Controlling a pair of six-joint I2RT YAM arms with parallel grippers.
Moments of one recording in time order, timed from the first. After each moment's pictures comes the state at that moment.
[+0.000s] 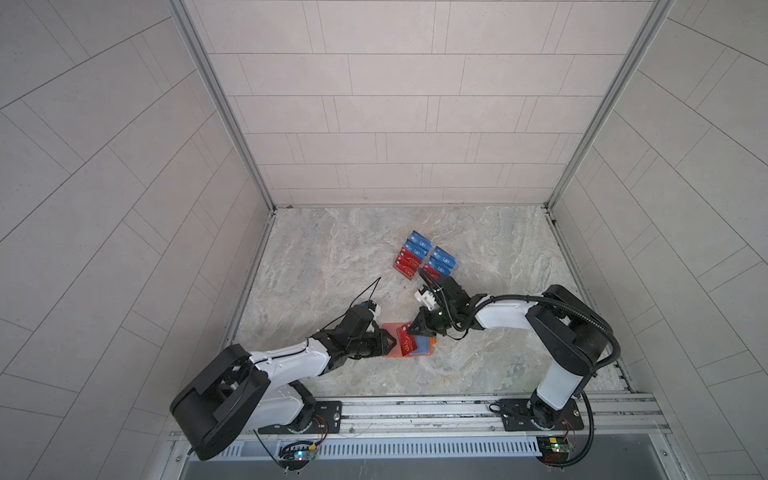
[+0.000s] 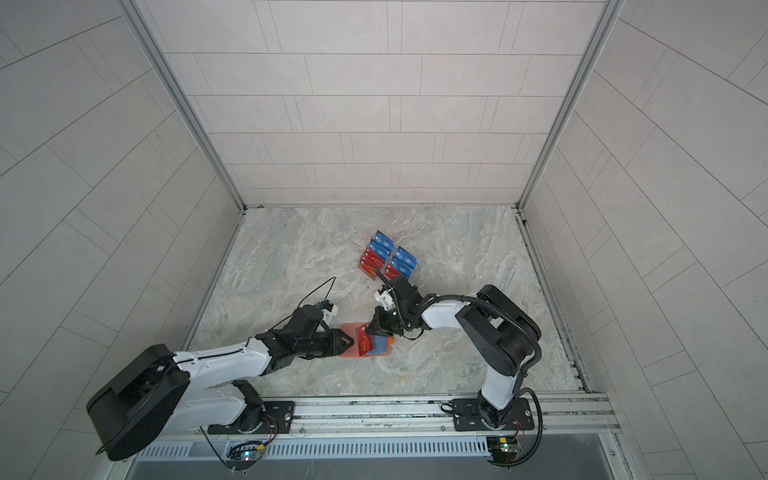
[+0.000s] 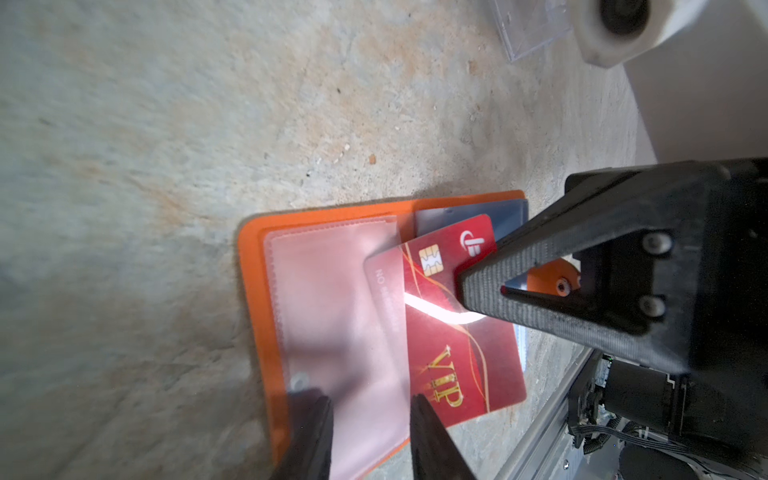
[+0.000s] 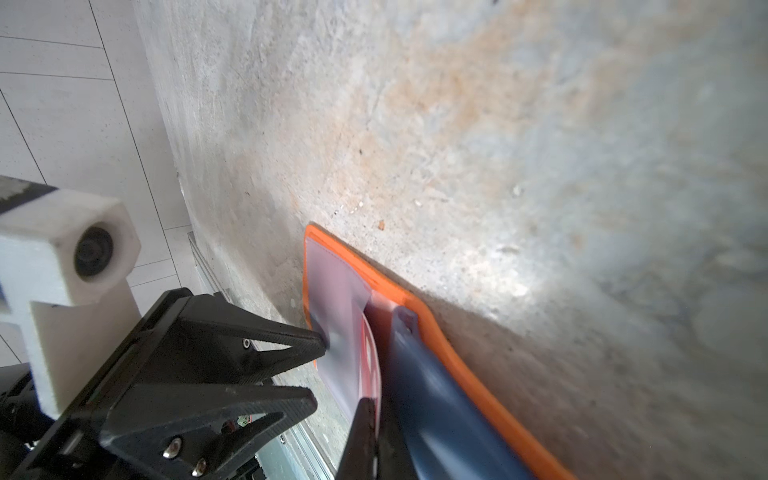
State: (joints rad) left arm -0.70 1.24 0.30 0.09 0.32 -0.81; right arm 0.68 1.74 0.77 0.04 -0.63 0.85
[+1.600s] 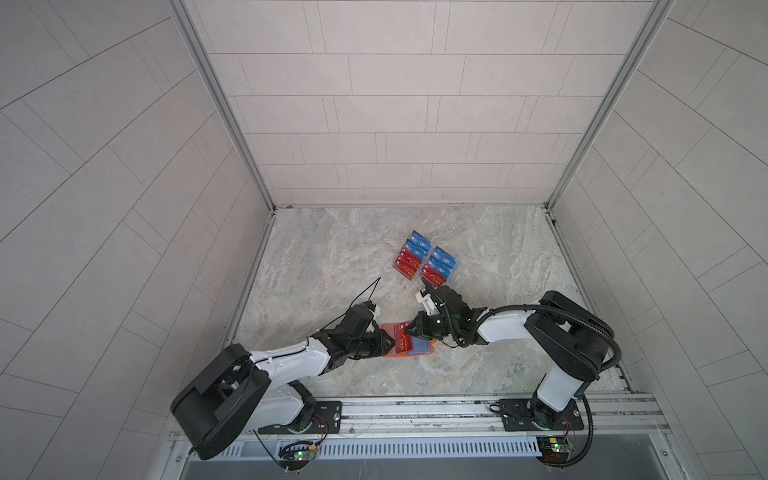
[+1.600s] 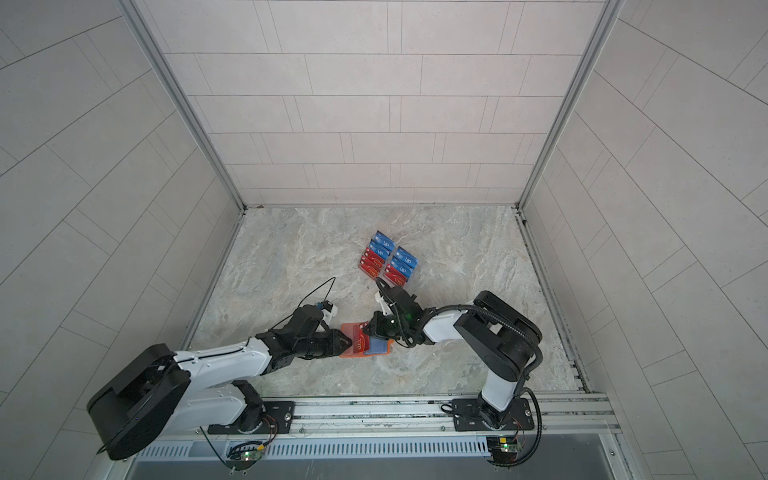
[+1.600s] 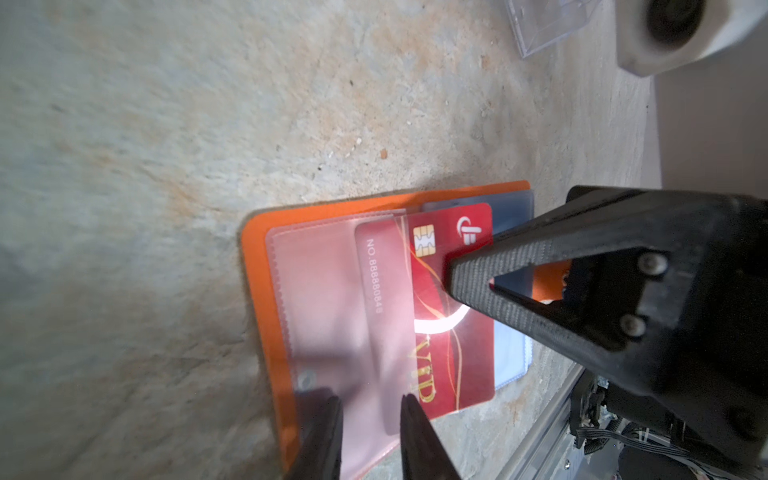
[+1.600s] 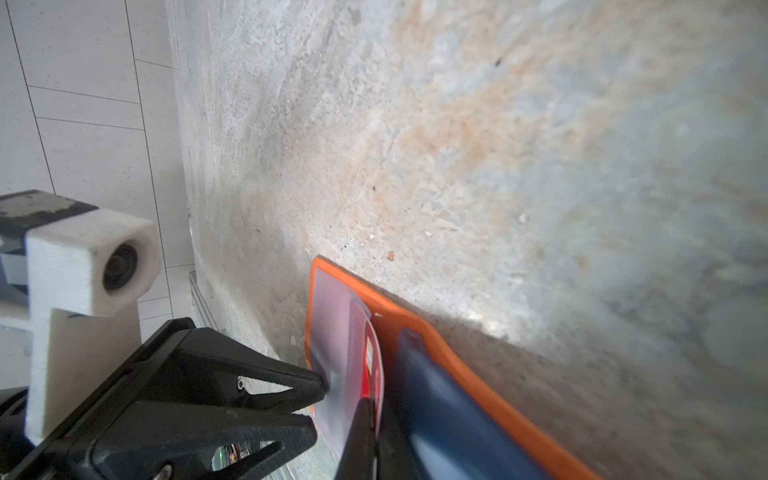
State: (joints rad) left arm -0.70 1.24 0.31 0.07 0.33 -0.82; right arm 0.76 1.71 0.65 0.30 -0.43 0.96
